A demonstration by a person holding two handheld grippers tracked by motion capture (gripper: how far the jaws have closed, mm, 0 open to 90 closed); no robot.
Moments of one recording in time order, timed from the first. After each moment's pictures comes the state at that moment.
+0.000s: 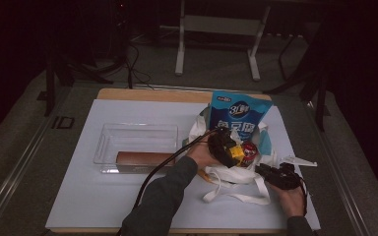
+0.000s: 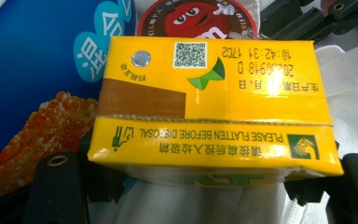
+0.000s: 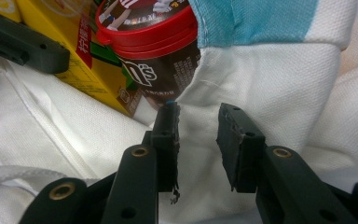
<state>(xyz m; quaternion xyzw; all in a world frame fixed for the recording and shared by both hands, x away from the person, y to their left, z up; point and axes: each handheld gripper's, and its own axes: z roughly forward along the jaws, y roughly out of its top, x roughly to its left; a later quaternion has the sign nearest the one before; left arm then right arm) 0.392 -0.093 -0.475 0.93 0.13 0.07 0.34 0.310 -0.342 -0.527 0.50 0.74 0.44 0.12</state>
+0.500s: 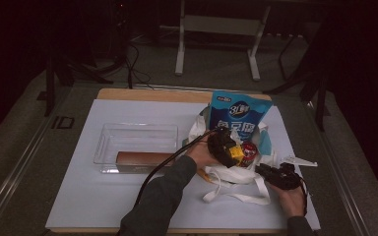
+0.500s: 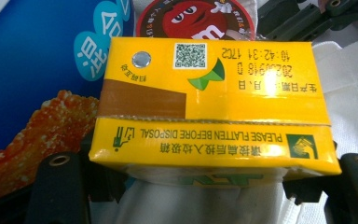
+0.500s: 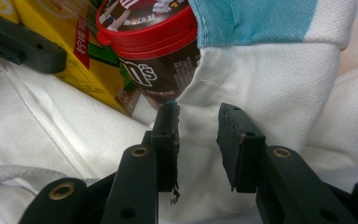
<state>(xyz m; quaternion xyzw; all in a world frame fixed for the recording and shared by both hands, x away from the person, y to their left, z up) 0.391 -0.092 -0.472 0.93 0.12 0.07 0.33 0.310 -0.343 -0.528 0.50 0.73 0.45 0.11</state>
